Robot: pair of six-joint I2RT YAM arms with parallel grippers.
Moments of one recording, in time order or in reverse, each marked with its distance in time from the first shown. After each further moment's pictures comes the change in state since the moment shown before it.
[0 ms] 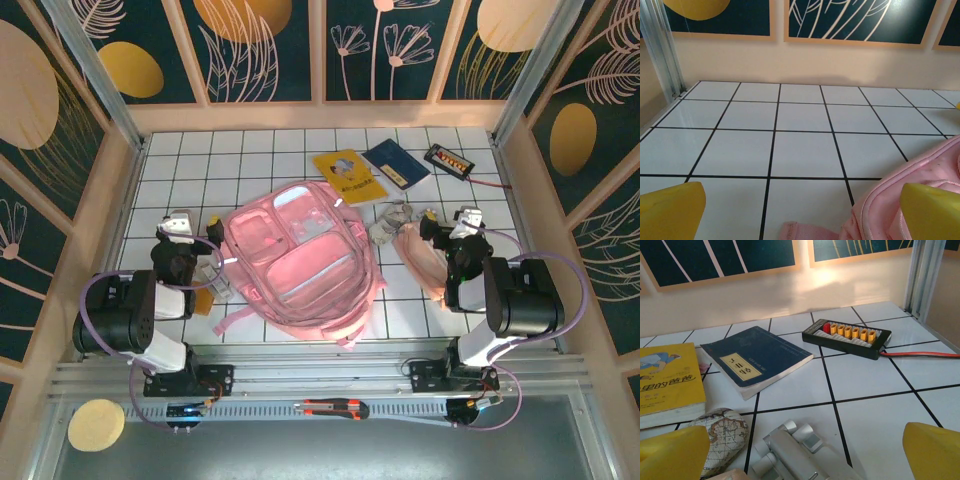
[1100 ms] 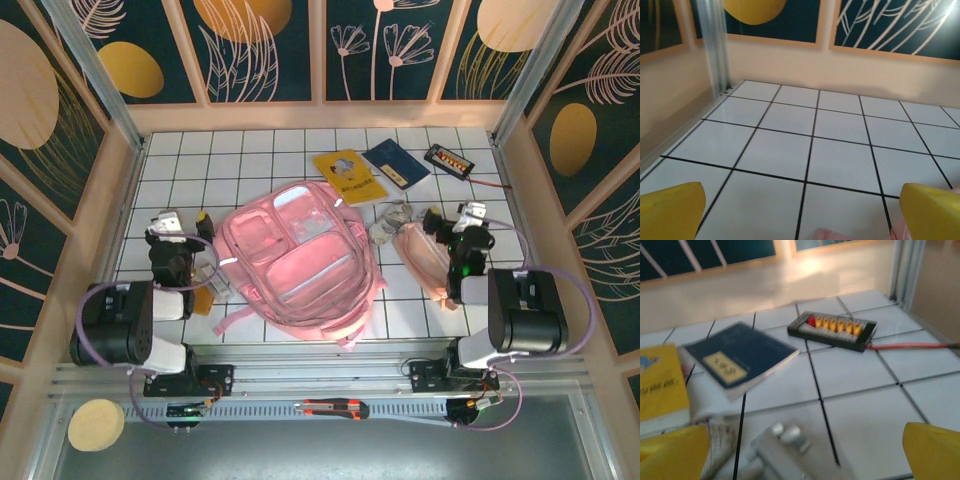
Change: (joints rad) left arm 0.000 -0.109 0.004 -0.102 -0.201 -0.061; right arm 0.000 -0.129 0.108 -0.307 0.064 0.041
